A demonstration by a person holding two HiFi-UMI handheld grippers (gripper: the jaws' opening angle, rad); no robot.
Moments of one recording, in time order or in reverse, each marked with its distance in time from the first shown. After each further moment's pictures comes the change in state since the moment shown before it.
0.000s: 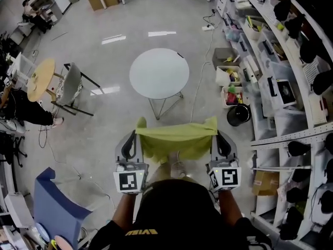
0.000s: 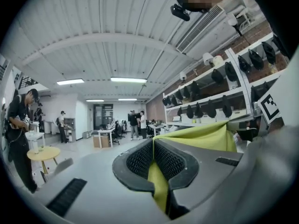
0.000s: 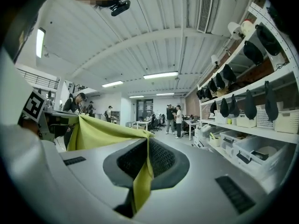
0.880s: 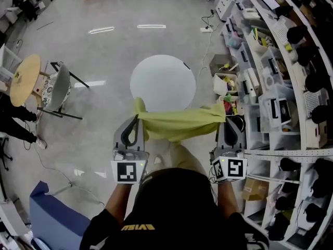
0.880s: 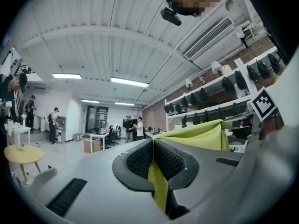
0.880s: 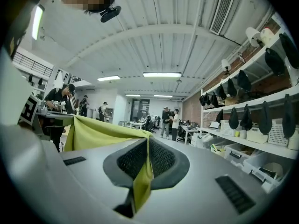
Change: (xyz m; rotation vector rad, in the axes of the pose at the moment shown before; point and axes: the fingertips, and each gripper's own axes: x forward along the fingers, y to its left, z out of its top) left arm 0.182 0.175 0.012 -0.076 -0.113 -0.079; right arm 0.241 0.041 0.065 -0.101 -0.013 -0.092
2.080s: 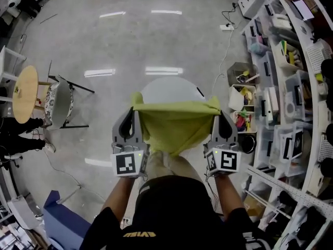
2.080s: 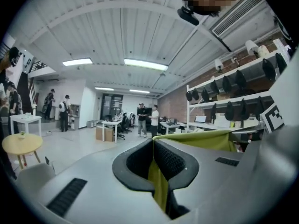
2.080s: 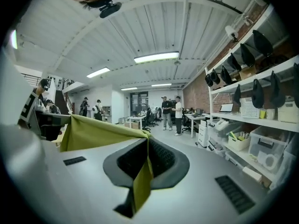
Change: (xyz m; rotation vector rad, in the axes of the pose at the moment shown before) left arm 0.330 0.154 -0.063 -0.059 0.170 0.183; right arm 0.380 -0.054 -0.054 0.117 0.094 0.033
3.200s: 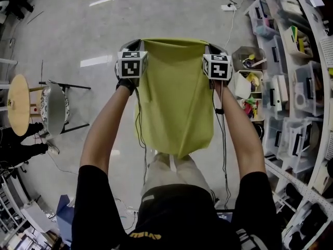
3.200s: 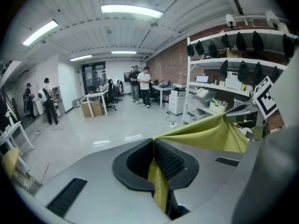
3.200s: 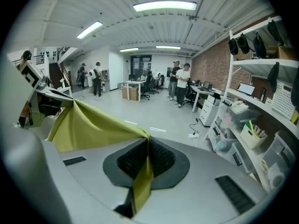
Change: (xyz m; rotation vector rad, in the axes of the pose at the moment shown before) left arm 0.365 0.083 -0.160 0.141 0.452 -0.150; right arm 0.356 -0.064 -0.154 -0.111 0.463 0.011
